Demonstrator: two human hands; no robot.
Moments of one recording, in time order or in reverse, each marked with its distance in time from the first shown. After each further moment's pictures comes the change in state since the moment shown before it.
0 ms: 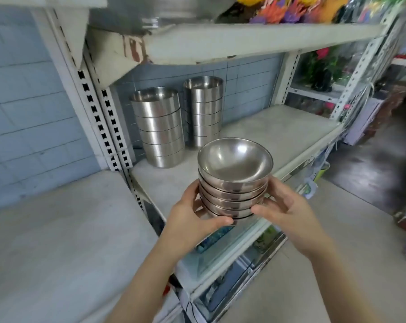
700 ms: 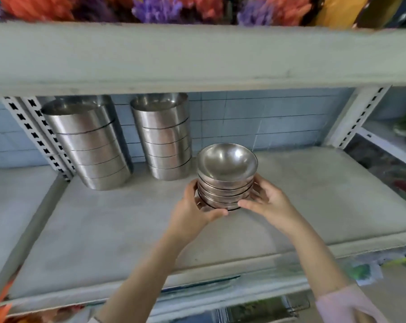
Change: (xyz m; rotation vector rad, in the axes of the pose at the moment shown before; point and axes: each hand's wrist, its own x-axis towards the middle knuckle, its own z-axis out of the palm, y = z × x) left_hand 0.286 -0.020 0.193 0.012 0.512 -0.240; right_hand 0.339 0.136 -0.219 0.049 -0.557 0.092
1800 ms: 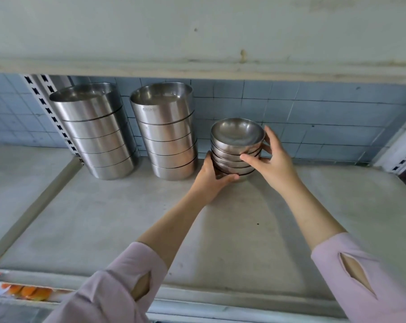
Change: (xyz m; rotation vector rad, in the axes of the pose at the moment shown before) left_hand 0.113 0.019 0.043 0.198 0.201 -0.044; right_hand 0.134 -0.013 -0.038 -0.266 0.144 -0.222
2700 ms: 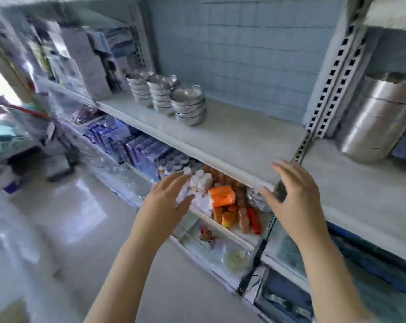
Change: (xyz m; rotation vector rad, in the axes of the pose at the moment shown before) left_hand -0.458 -0.187 -0.474 0.666 0.608 -0.102; right_hand -0.299 -0.247 0.395 -0.293 -0.250 -0.636
